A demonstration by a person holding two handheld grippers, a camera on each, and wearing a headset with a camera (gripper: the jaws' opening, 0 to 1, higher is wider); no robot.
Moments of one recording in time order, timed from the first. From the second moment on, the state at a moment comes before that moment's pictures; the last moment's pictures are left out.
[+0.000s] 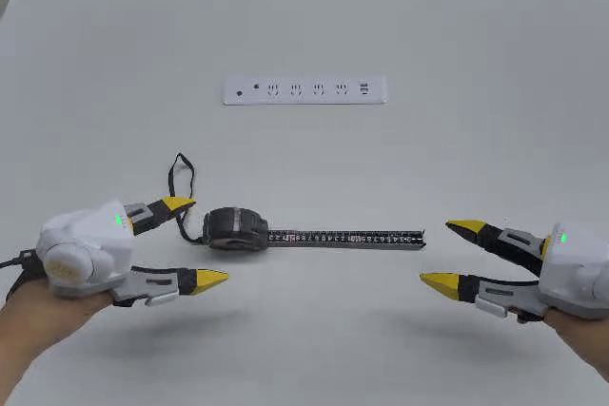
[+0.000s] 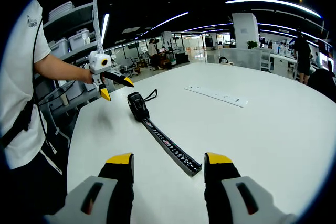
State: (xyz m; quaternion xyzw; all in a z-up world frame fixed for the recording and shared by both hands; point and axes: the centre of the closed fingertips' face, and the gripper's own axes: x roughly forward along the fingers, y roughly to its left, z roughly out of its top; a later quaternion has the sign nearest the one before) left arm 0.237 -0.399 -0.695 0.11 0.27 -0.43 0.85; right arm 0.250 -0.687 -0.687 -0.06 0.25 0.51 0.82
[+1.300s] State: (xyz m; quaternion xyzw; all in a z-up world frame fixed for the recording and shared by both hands) left arm 0.142 -0.379 -0.658 0.05 0.28 -0.36 0.89; right arm 0.174 -0.740 -0.673 -0.02 0.26 0.42 0.87
